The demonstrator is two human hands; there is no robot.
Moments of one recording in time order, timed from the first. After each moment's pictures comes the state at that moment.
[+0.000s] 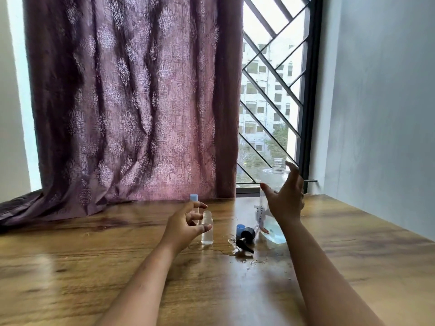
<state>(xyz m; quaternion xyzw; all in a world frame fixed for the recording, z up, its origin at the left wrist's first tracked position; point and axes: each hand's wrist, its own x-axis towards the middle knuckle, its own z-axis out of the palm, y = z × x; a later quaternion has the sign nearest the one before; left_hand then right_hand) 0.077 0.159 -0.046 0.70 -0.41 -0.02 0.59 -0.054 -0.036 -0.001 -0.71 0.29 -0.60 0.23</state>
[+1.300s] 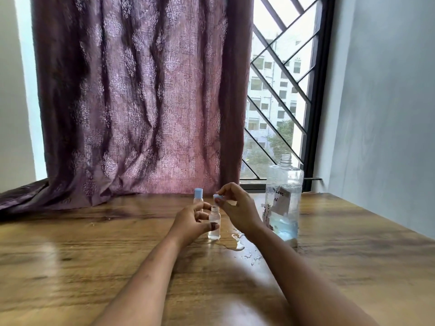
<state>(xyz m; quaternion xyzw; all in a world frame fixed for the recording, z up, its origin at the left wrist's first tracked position) 0.080 0.154 -0.048 0.70 -0.42 -0.09 0.57 -0.002 0.029 -0.028 -0.80 0.04 -0.44 0.41</state>
